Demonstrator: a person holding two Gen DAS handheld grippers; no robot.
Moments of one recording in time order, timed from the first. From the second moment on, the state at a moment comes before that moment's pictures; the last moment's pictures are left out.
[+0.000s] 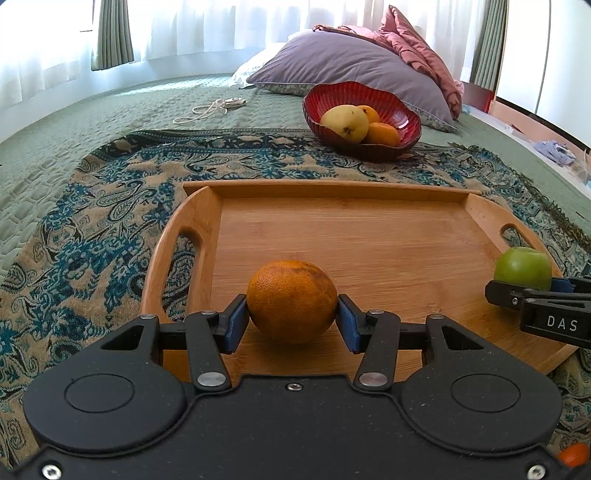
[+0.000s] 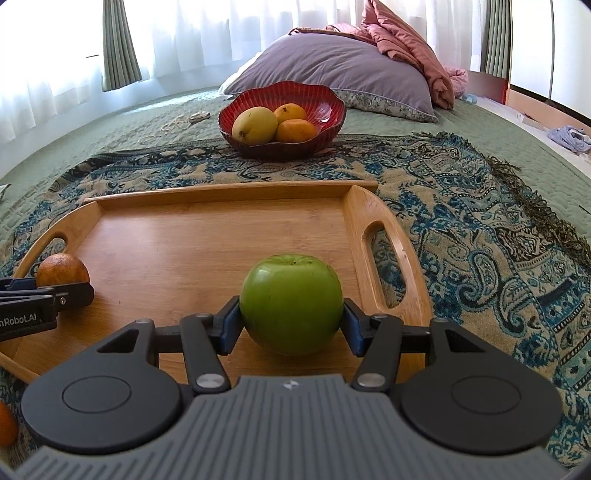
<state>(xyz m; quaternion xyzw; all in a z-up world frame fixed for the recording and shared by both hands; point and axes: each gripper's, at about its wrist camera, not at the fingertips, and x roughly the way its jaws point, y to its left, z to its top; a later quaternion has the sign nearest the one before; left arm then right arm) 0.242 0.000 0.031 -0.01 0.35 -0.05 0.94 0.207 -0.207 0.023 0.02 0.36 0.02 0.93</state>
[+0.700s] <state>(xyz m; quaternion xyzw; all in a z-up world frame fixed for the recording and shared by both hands) 0.238 0.001 0.037 0.01 0.34 -0.05 0.94 0.201 -0.205 0.023 0.01 0.36 0.02 0.93</state>
